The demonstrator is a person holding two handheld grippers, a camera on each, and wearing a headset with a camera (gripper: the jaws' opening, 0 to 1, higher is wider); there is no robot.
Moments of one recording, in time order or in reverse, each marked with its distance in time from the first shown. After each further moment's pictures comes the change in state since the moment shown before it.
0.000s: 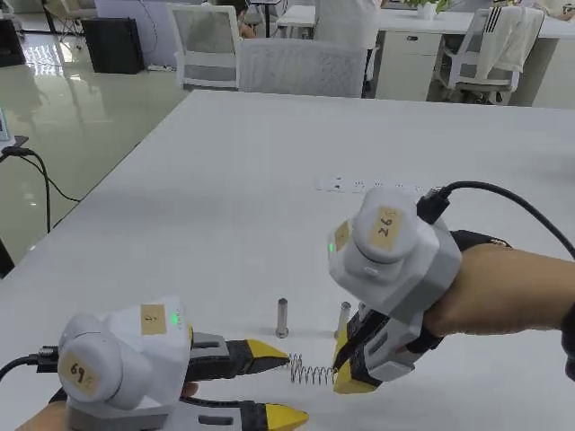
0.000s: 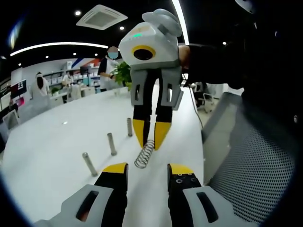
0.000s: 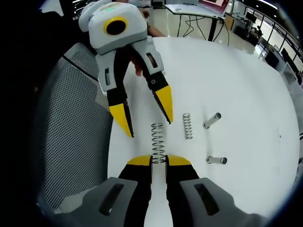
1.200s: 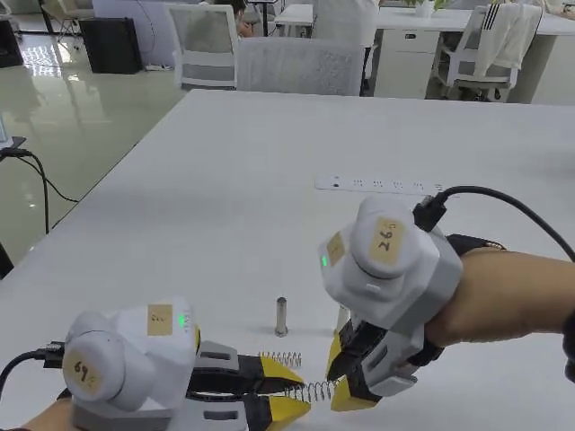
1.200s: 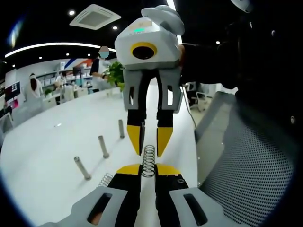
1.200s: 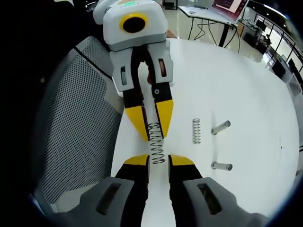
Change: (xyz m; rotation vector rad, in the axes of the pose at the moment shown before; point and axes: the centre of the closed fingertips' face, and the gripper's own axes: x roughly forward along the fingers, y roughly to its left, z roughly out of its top) left arm 0.005 -0.012 0.003 0.016 0.003 -0.062; right arm 0.003 0.013 0.001 -0.071 -0.005 0.034
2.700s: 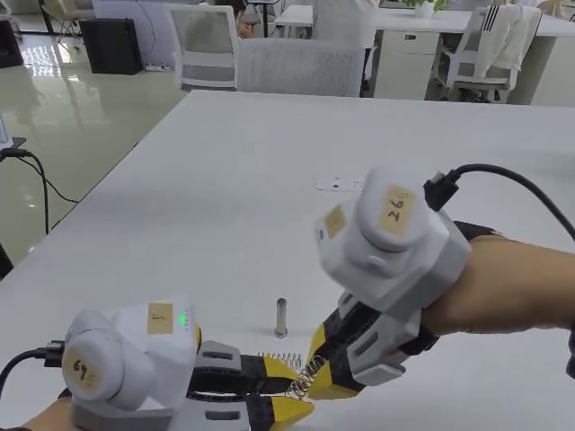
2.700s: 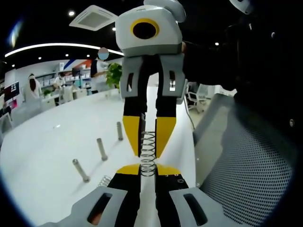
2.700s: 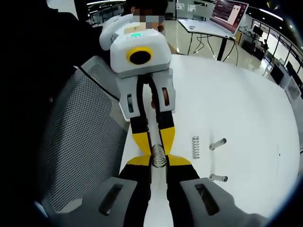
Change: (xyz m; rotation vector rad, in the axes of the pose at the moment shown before) left arm 0.001 -0.002 0.005 -0.002 -0.013 -0.012; right arm -0.017 0.007 0.036 -0.006 -0.109 -0.001
